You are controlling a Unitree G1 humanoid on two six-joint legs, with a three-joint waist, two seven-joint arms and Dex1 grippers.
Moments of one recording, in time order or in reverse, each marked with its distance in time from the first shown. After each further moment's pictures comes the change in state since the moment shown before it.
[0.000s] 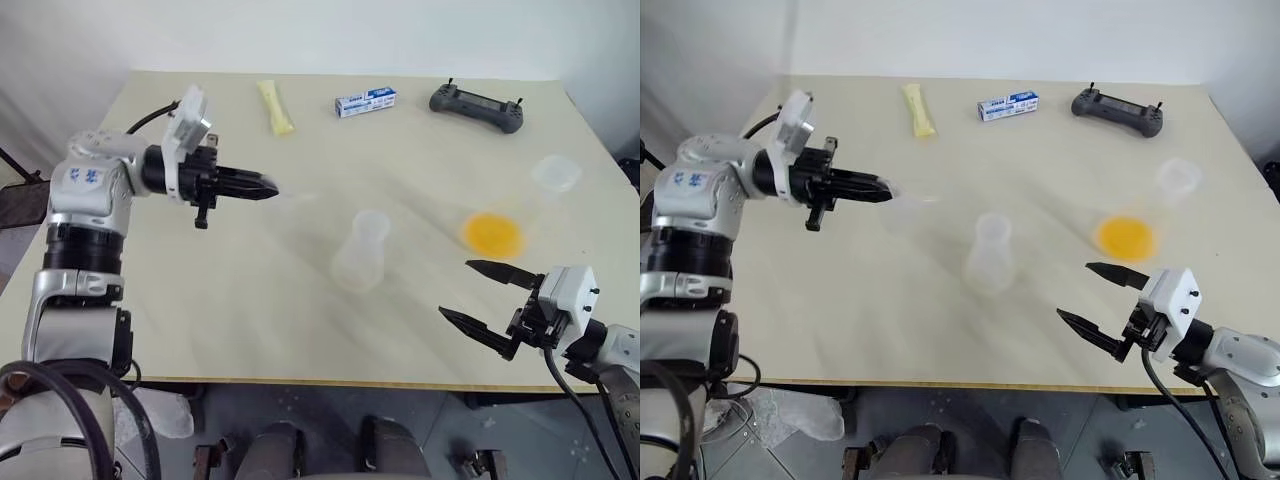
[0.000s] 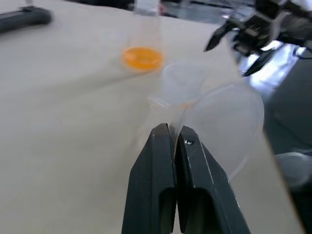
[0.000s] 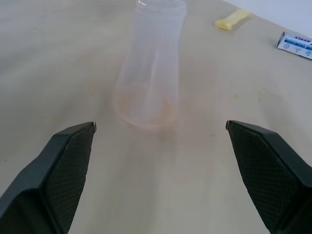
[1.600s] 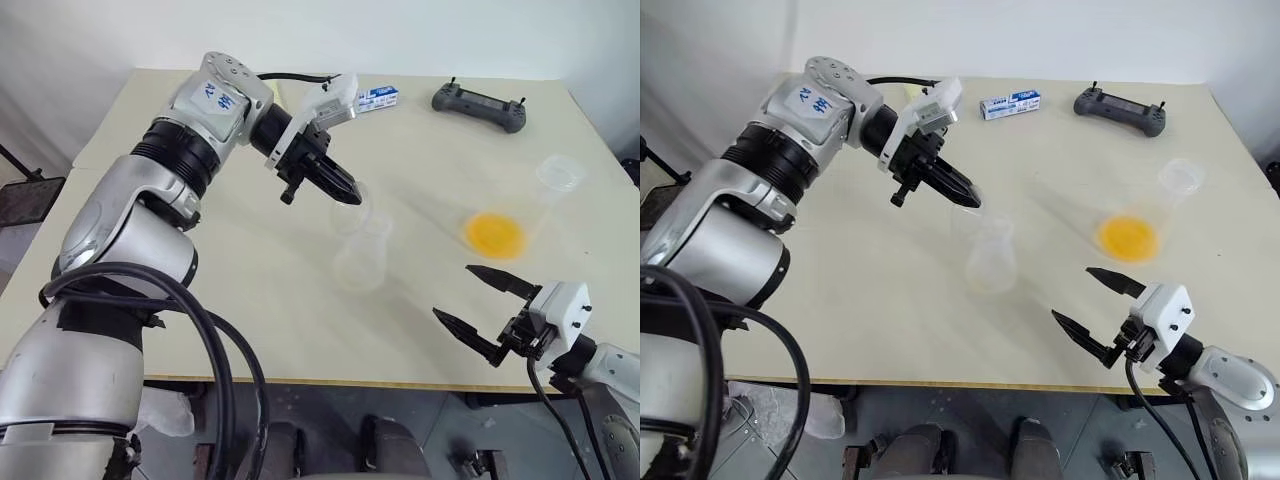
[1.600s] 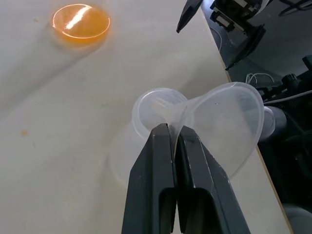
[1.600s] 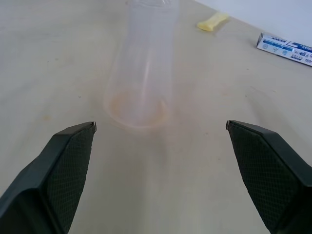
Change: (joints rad) left arm -0.513 -0.221 -0.735 0.471 -0.230 -0.199 -0.001; right arm 0.085 0.090 0.027 -0.077 -0.060 -0.062 -0.123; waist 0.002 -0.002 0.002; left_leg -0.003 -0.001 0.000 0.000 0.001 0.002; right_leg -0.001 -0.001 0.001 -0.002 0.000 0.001
